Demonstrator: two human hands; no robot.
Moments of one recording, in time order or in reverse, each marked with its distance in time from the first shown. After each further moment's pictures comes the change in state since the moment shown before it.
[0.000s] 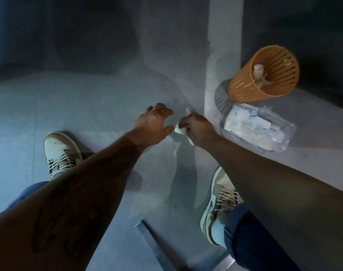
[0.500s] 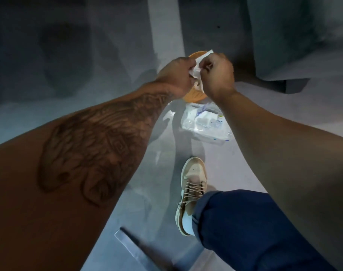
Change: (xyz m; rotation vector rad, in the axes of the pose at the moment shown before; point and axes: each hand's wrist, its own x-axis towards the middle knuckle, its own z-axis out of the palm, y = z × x) left_hand 0.091 0.229 -0.076 -0.158 0.137 0.192; right_hand -0.035 0.059 -0.204 0.228 0.750 0.132
